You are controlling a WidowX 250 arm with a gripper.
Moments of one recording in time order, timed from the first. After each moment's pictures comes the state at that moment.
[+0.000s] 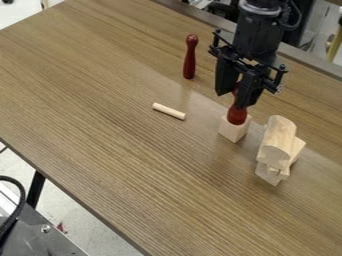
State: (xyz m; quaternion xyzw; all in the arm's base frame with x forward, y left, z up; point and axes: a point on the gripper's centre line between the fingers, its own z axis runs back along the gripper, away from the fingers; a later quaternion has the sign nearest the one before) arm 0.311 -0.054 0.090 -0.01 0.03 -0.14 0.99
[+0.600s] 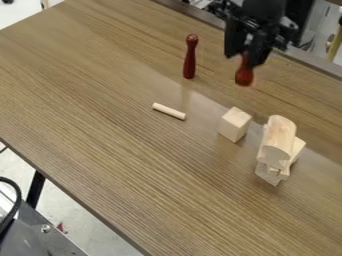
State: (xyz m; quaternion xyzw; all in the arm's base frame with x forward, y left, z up) arm 0.361 -0.027 0.113 0.00 0.01 -0.09 1.00
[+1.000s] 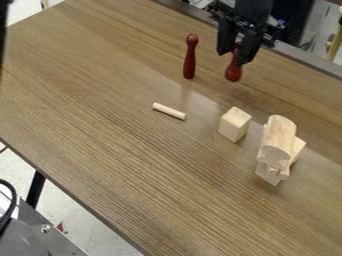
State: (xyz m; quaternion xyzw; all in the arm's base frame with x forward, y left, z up) arm 0.389 0.001 0.080 0.01 0.05 -0.06 1.00
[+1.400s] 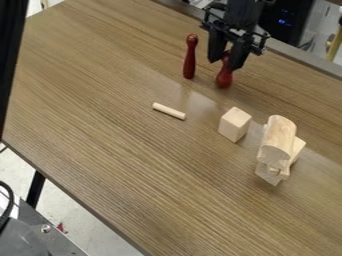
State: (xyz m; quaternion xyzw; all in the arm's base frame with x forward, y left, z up) arm 0.392 0.009 0.065 0.00 0.05 -0.05 1.00
